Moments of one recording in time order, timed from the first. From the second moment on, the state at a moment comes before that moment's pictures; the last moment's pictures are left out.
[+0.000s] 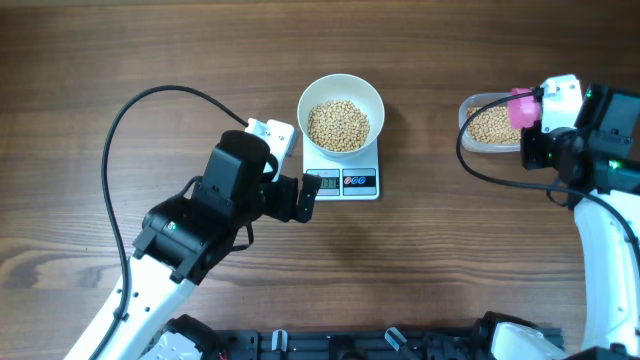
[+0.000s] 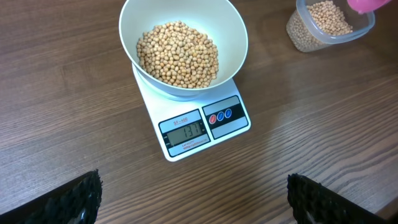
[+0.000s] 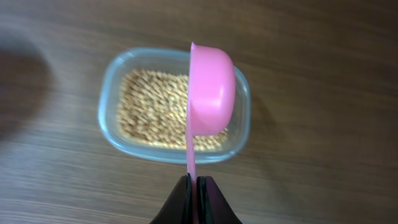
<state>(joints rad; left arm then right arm) -0.54 1.08 1.02 -0.74 0.07 -0.22 -0.26 1.30 1.05 -0.64 -0.04 -0.40</state>
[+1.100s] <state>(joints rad) -0.54 1.08 1.02 -0.74 0.07 -0.22 -0.13 1.53 1.05 -0.67 0.02 -0.44</state>
